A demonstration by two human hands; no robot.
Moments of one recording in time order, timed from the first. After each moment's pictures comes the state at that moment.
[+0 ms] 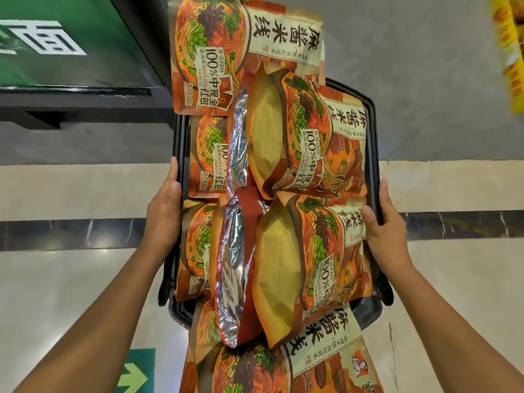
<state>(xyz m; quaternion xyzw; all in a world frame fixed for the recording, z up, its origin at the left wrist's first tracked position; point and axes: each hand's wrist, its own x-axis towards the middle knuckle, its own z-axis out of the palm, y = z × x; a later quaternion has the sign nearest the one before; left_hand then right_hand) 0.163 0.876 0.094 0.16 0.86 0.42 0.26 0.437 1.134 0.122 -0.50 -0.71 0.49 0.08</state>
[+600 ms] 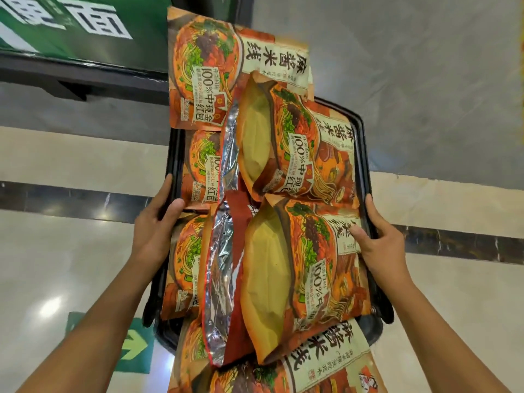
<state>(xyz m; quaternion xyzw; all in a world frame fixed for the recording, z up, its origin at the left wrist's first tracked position) 0.180 0.820 0.157 0.06 0.81 0.52 0.26 0.412 1.108 0.166 -0.47 -0.69 0.54 0.03</state>
